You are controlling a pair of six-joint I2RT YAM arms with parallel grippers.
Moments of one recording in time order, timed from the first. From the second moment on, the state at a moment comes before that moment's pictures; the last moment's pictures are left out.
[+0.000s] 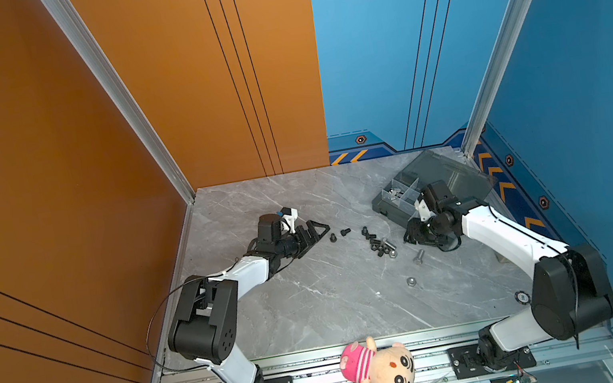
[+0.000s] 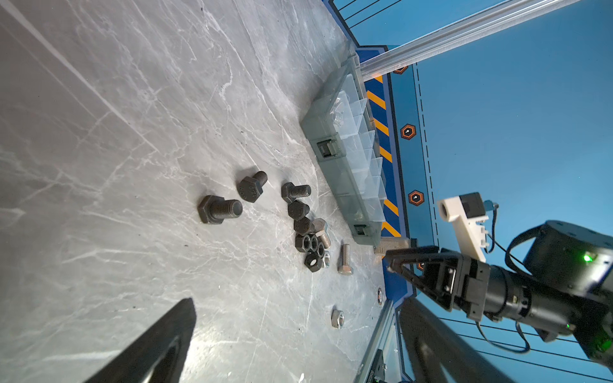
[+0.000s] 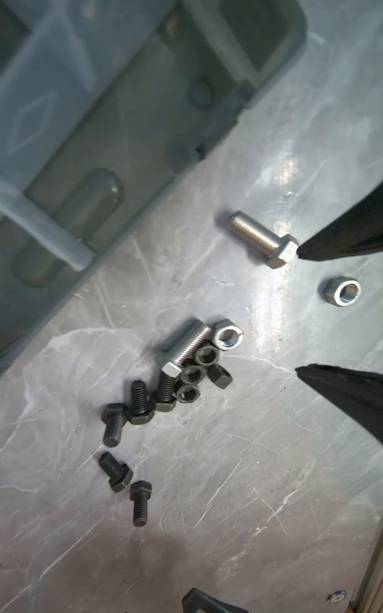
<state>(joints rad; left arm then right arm) -0.30 1.68 0.85 0.26 0.67 -0.82 0.25 1.43 1.00 -0.74 -0.18 0.47</state>
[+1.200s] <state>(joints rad) -0.30 1.71 0.85 0.26 0.67 -0.84 0.51 1.50 0.79 -0.71 -0.01 0.79</state>
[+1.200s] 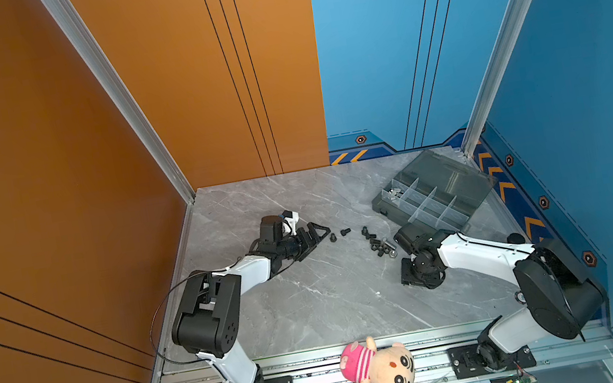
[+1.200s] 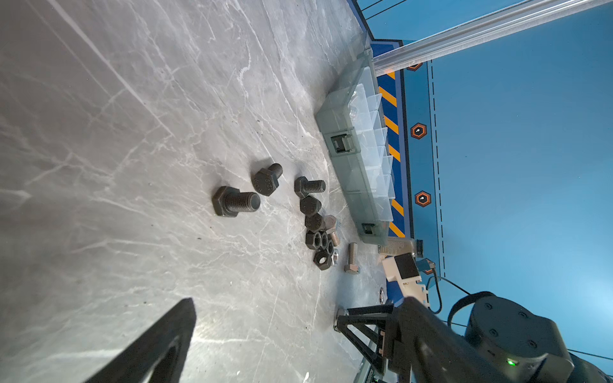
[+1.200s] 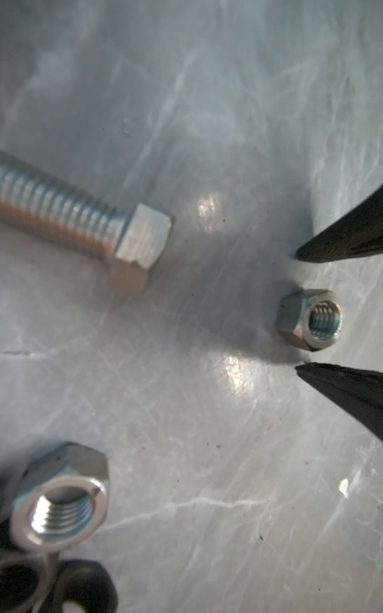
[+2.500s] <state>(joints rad) -0.30 1.72 0.85 0.26 0.67 -0.84 0.52 1.55 0.83 -0.71 0.02 0.74</state>
